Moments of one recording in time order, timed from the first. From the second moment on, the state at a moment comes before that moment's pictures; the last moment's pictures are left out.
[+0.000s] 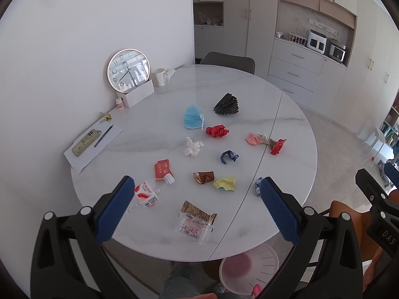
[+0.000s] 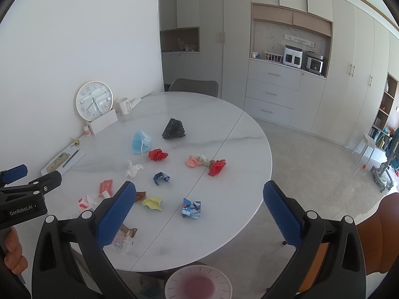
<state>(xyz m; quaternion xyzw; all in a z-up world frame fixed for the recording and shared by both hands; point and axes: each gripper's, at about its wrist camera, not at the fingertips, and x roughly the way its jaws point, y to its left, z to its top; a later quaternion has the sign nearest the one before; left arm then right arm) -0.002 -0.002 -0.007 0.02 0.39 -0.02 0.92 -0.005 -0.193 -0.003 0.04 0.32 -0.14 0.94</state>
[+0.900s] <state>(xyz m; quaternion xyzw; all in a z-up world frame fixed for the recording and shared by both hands) 0.004 0.004 -0.008 0.02 0.40 -0.02 0.92 -0.006 -0.195 -0.007 0.04 0.33 -0.14 0.93</state>
